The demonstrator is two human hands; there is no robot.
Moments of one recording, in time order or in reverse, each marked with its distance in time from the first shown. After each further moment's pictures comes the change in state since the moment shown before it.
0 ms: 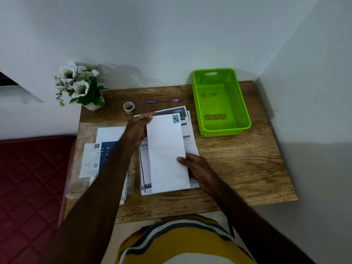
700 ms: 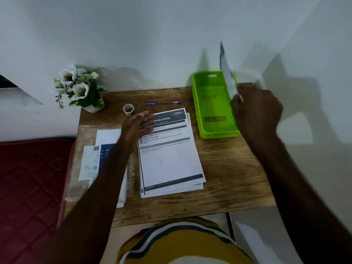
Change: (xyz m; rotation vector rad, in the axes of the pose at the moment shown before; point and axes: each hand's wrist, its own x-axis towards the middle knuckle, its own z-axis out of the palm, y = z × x) left_hand -0.006 0.007 -0.009 -0.014 0.004 0.096; right_hand -0.054 -0.193 -0.032 -1.438 1.018 -0.754
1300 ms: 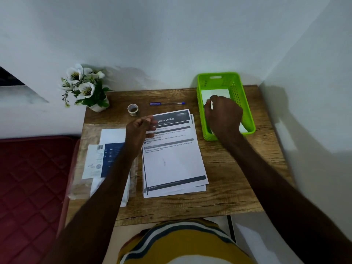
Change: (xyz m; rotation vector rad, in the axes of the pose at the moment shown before) left_hand -0.014 -0.007 0.003 0.220 0.116 0.136; right_hand 0.005 -0.036 0.094 -0.030 -0.101 -0.100
